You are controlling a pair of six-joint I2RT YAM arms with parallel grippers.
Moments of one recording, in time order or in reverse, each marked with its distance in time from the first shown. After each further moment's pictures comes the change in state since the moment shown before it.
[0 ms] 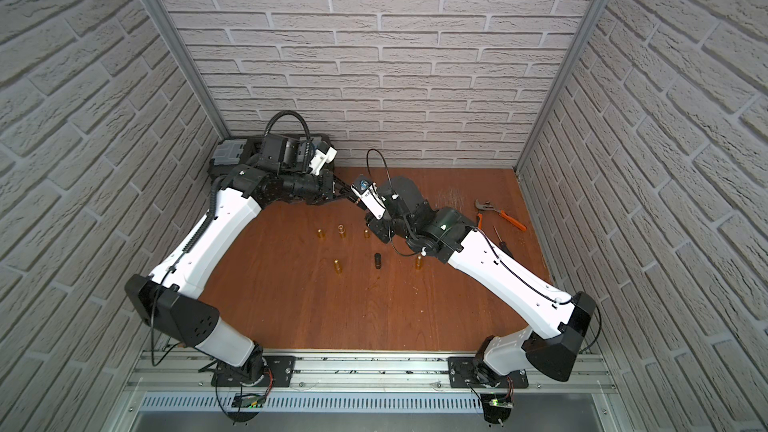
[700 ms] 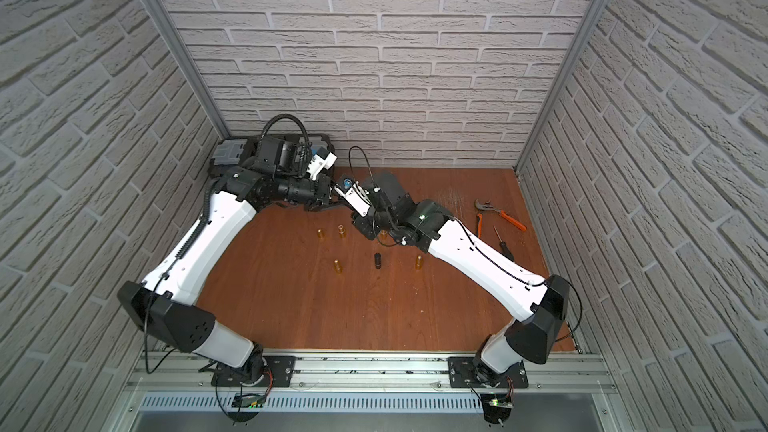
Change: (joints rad) left arm 0.003 -0.030 -0.017 -0.056 0.088 0.010; right arm 0.000 0.134 0.084 0.025 -0.093 -0.021
